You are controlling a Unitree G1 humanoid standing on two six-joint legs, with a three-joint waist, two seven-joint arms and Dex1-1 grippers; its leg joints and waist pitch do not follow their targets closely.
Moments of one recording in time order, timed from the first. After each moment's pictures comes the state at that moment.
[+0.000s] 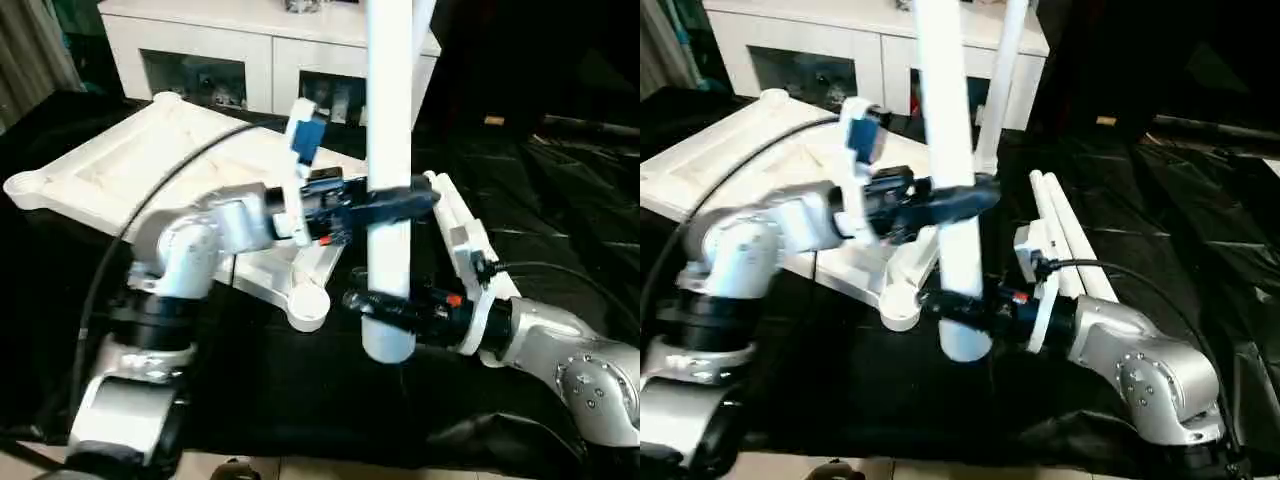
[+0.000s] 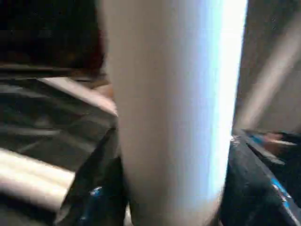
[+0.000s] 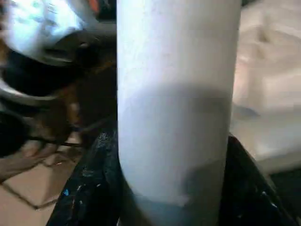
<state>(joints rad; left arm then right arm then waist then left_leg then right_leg) -0.79 0.17 -0.04 0.12 -0.69 0.86 -0.83 -0.22 -0.41 0.02 -0.26 0.72 0.79 0.80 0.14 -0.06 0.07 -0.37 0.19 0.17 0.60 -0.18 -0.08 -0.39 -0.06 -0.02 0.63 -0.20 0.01</state>
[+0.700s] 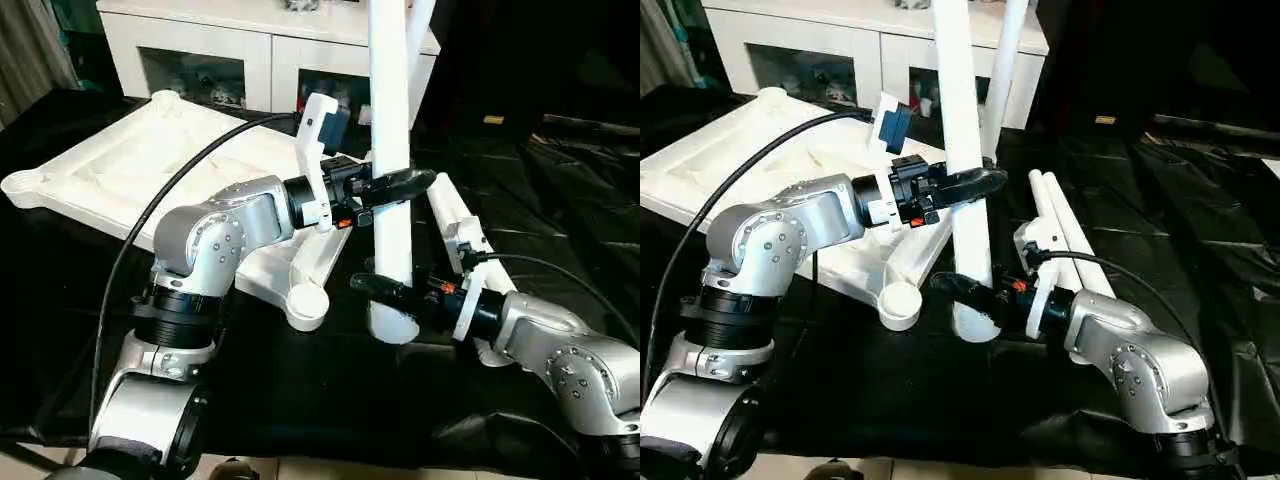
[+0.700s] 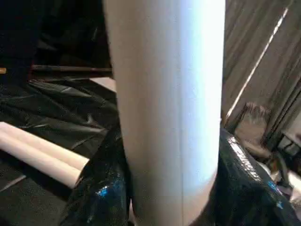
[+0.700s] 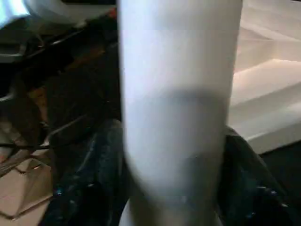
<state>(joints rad) -0.80 0.16 -0.06 0.09 -0.63 0.85 -0.73 -0.25 -0.39 0.02 -0.23 0.68 0.78 0.76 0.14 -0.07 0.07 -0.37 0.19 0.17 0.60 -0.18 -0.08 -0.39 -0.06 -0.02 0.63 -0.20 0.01</state>
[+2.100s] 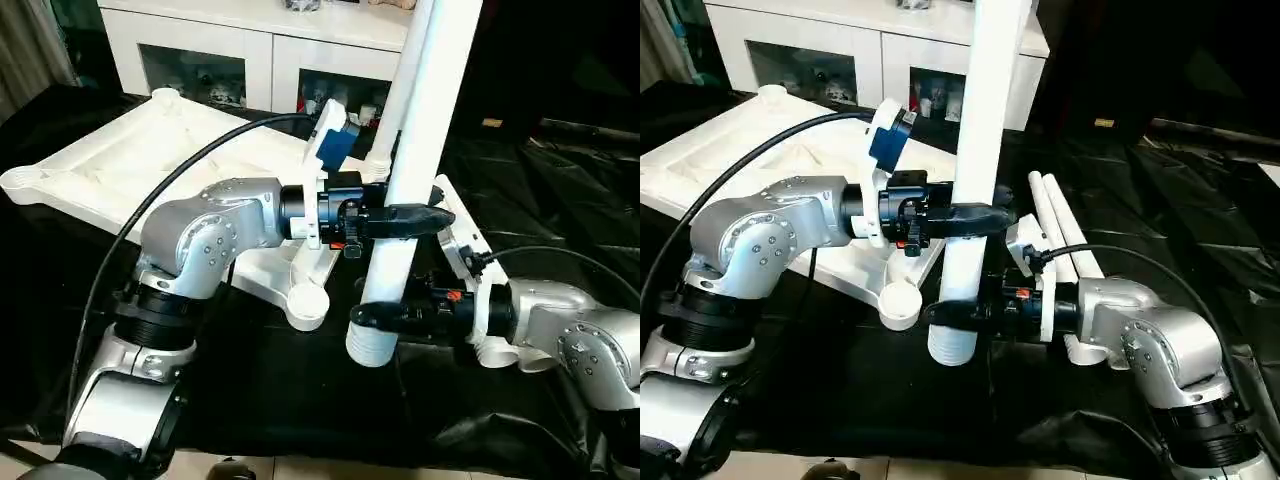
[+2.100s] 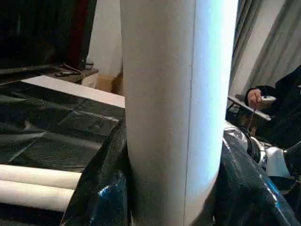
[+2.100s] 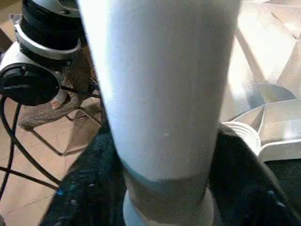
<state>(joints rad) -0.80 0.23 -0.14 0.03 -0.67 0.85 -0.99 -0.33 -0.53 0.11 -0.18 0.69 0.81 1.03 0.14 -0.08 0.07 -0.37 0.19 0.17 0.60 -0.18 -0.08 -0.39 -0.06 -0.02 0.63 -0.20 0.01</state>
